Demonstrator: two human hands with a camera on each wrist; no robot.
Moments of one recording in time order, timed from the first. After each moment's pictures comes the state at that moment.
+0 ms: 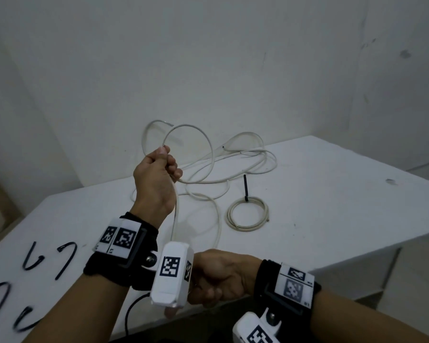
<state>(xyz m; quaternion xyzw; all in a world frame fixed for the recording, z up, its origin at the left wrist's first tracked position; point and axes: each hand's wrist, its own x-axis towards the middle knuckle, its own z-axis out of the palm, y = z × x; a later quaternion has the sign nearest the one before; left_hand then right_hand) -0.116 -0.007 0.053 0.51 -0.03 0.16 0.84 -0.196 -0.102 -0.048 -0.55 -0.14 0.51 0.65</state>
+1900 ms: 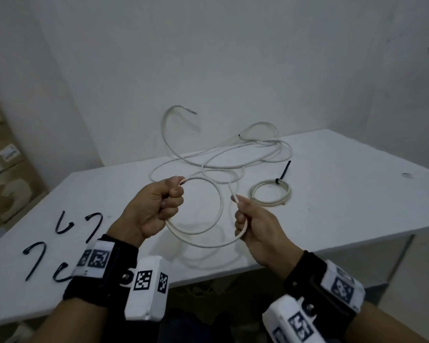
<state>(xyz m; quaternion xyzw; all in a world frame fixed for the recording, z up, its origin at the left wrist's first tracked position) -0.171 0.080 0.013 0.58 -0.02 -0.13 0.80 -0.208 -0.113 -0.053 -0.47 0.11 0.01 0.88</state>
